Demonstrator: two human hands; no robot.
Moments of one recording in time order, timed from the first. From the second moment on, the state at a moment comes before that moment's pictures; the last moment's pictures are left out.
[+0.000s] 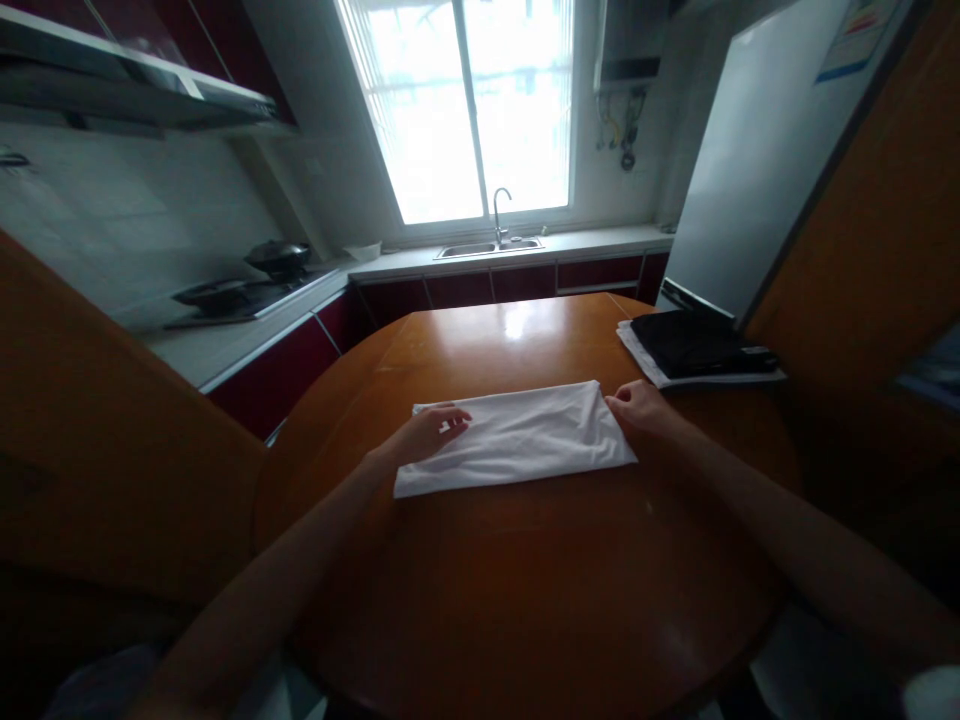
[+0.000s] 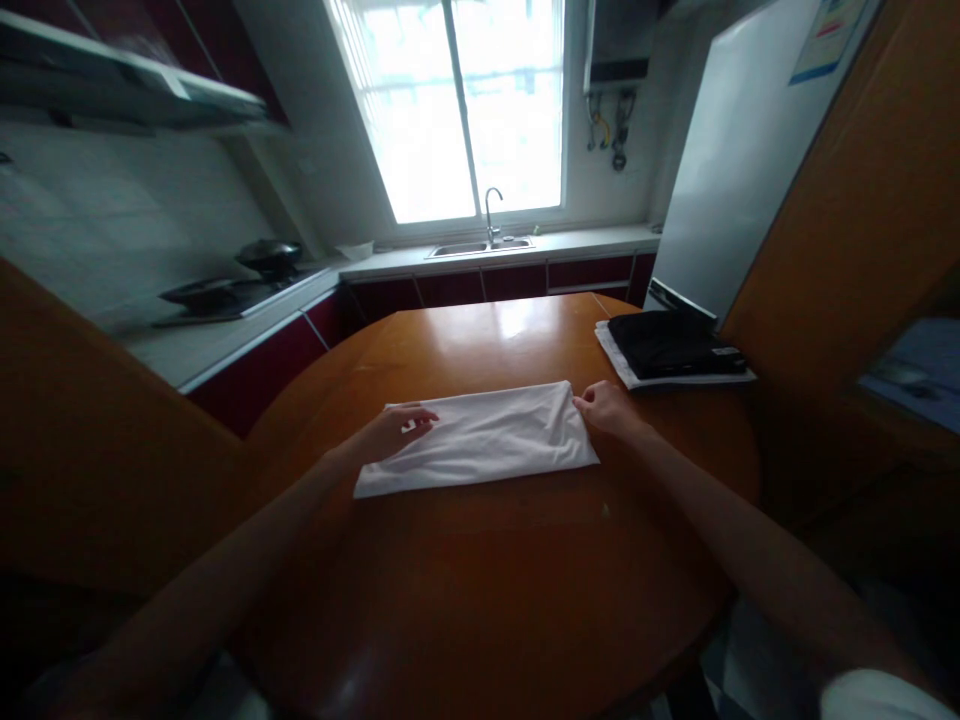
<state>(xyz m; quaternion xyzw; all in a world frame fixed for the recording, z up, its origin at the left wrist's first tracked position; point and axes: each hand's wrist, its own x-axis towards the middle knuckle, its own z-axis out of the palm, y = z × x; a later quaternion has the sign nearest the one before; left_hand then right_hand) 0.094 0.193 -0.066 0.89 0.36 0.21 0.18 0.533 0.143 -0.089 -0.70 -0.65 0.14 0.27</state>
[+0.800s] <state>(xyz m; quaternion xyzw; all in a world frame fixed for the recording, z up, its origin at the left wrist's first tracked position) 0.106 0.229 -0.113 0.89 0.38 0.24 0.09 0.521 0.202 -0.102 -0.74 -0.62 0.12 0.23</state>
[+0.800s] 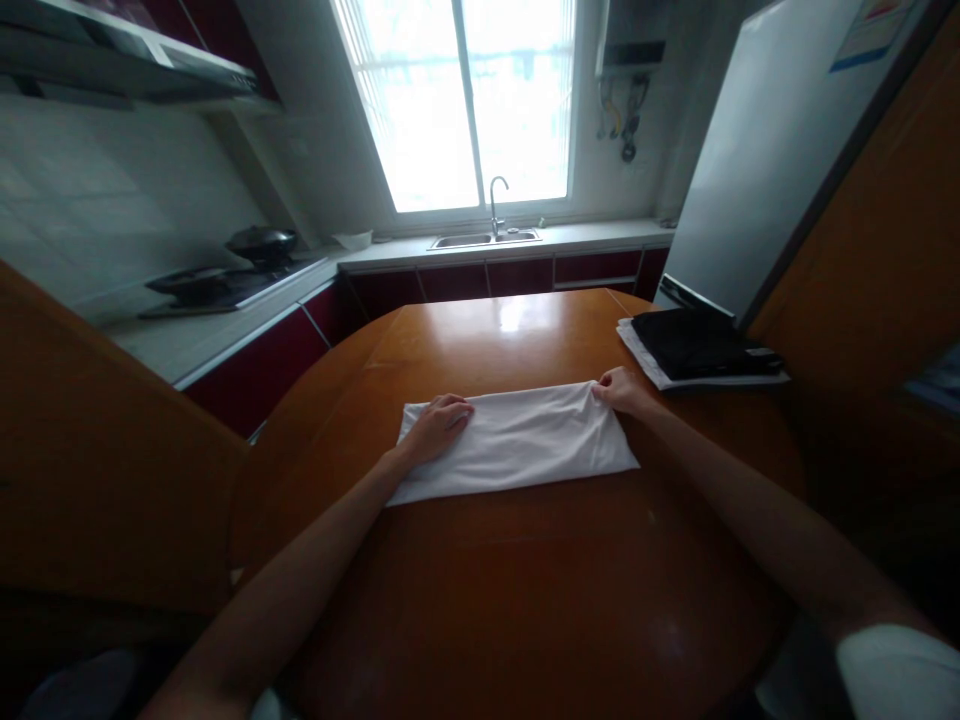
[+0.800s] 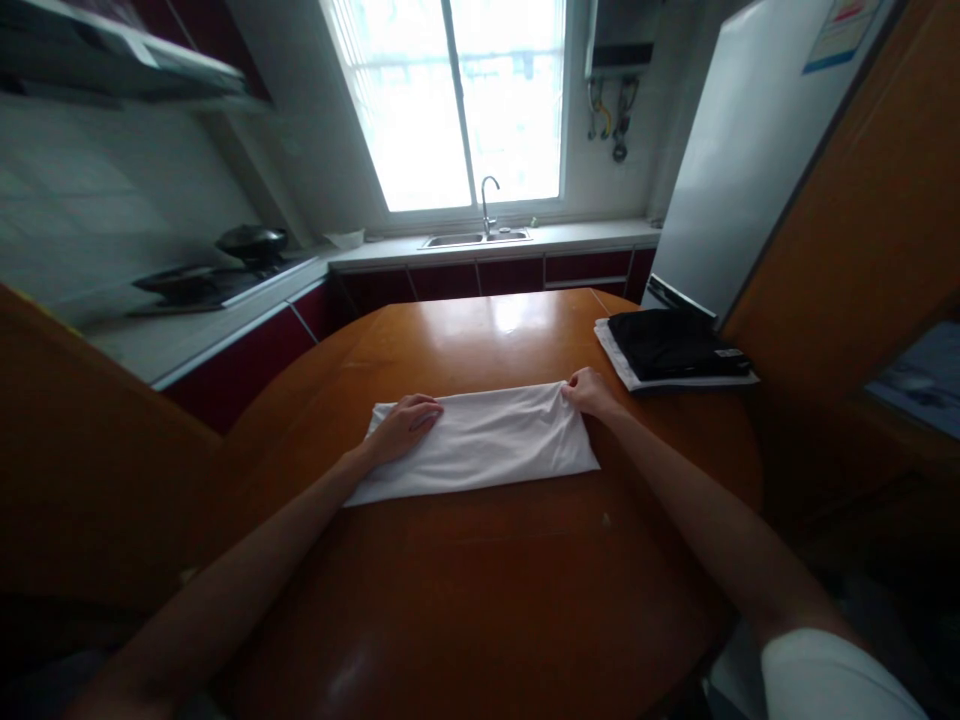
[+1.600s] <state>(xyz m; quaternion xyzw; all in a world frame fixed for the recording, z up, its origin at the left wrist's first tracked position) 0.094 0.235 -0.116 0.88 0.45 0.13 0.06 0.474 0.160 -0.122 -0.65 -0.75 0.03 0.13</state>
